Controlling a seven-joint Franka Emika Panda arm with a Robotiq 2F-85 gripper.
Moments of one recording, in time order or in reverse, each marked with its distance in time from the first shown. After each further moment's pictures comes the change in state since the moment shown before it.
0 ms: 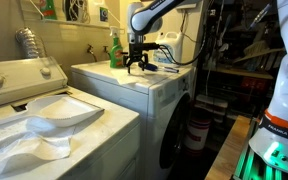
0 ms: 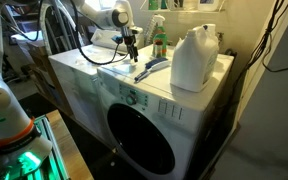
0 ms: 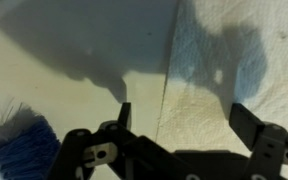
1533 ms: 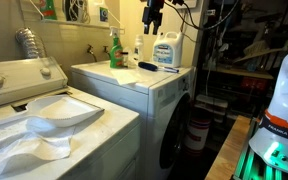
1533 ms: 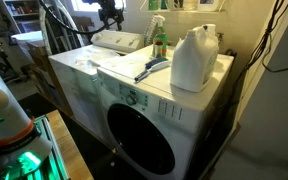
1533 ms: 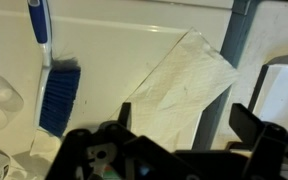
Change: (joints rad) arm -0.043 -0.509 0.046 -0.152 0.156 -0.277 -0.661
